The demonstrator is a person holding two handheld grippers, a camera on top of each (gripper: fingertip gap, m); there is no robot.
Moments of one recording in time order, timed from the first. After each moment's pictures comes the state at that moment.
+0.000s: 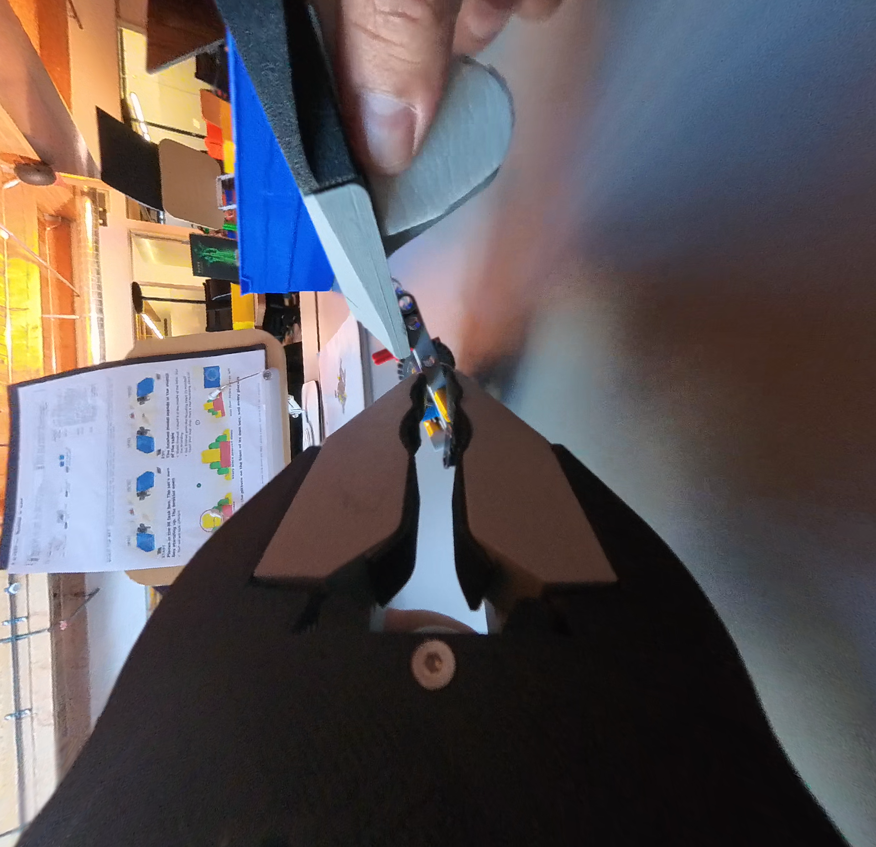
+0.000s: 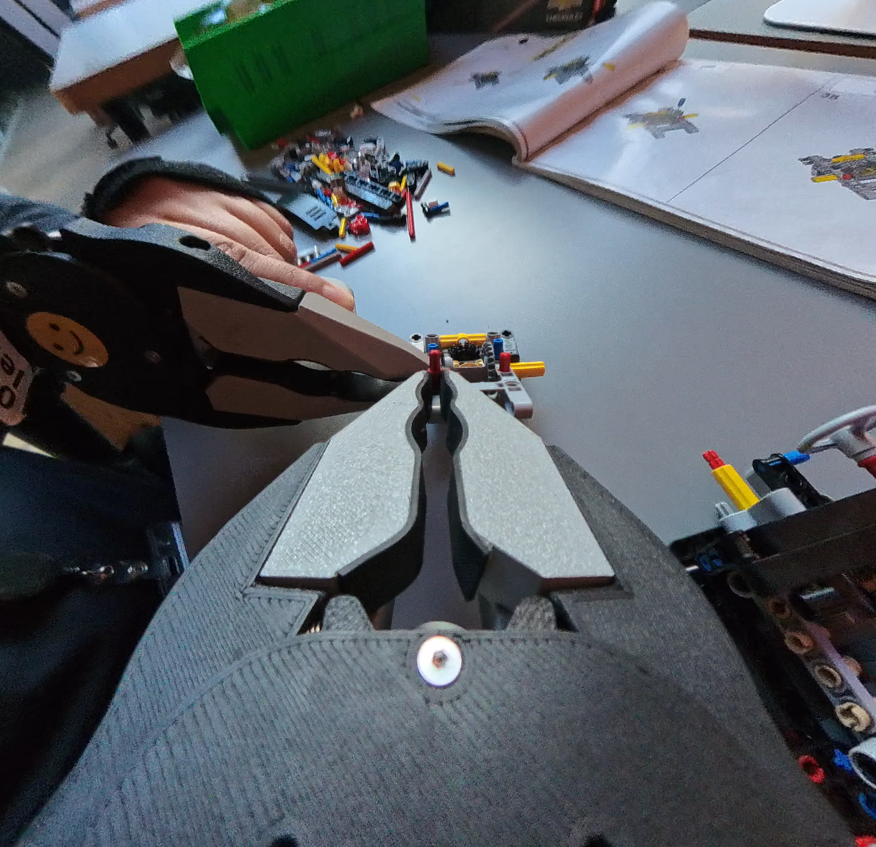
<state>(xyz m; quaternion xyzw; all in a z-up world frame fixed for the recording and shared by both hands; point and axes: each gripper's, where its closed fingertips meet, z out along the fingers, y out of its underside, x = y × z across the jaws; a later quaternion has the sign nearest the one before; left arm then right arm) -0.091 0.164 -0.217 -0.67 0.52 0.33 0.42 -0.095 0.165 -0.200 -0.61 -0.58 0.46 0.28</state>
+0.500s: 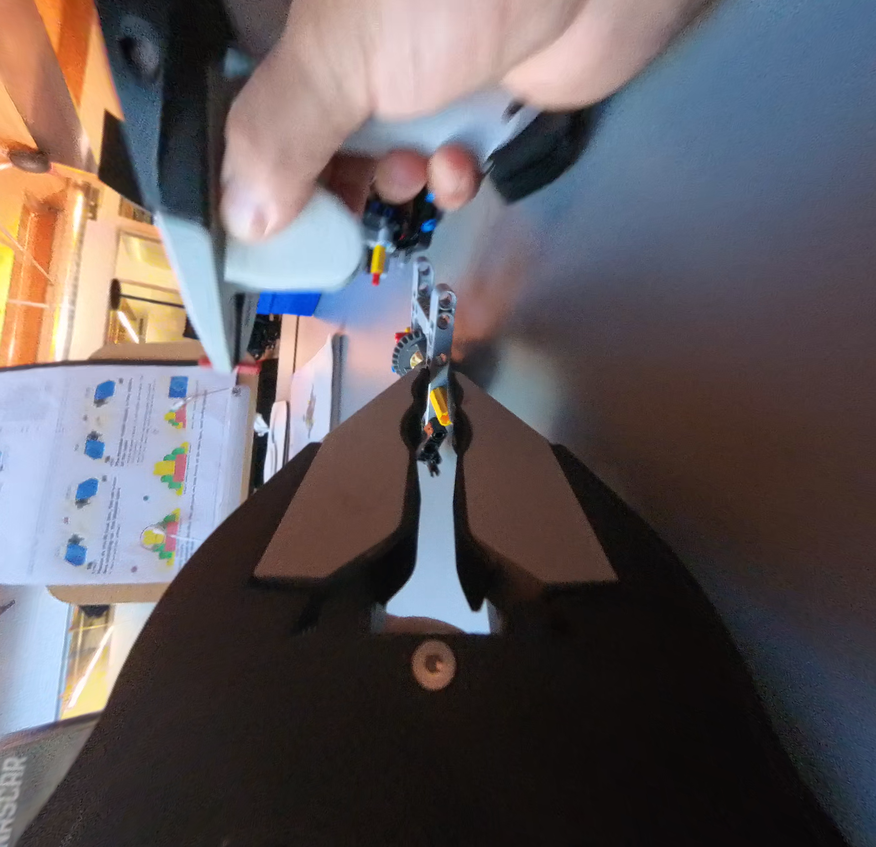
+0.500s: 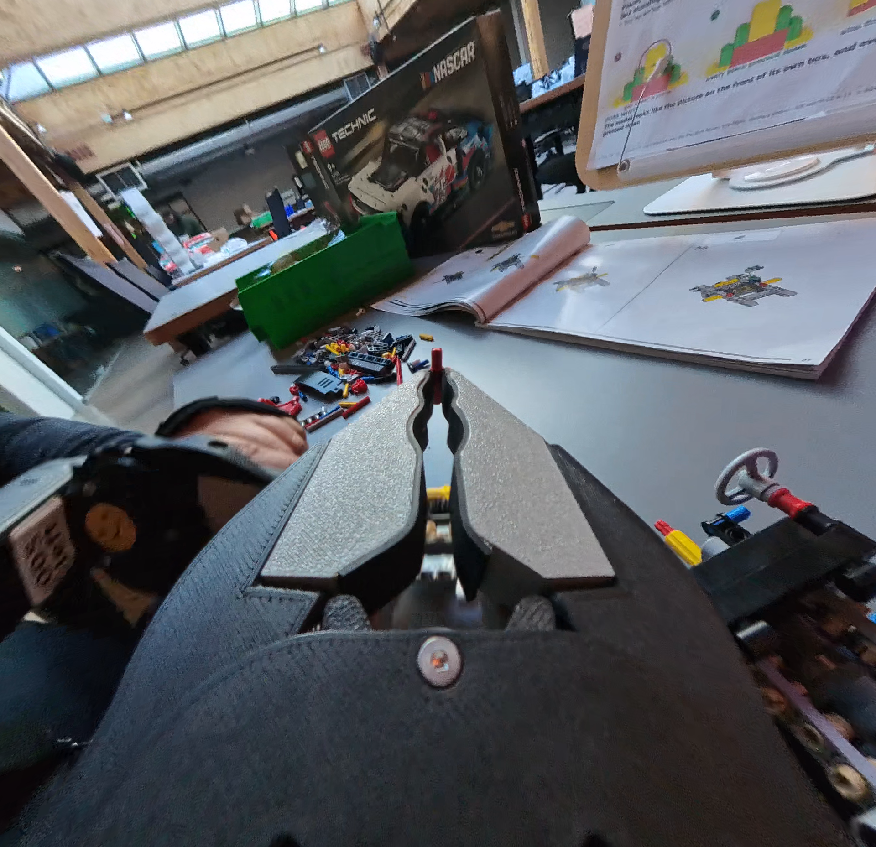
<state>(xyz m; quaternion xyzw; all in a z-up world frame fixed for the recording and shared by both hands) -0.067 0.163 -0.228 -0.68 0.49 0.28 0.47 -0.109 0.201 -0.152 -0.58 -0.43 0.59 0.37</state>
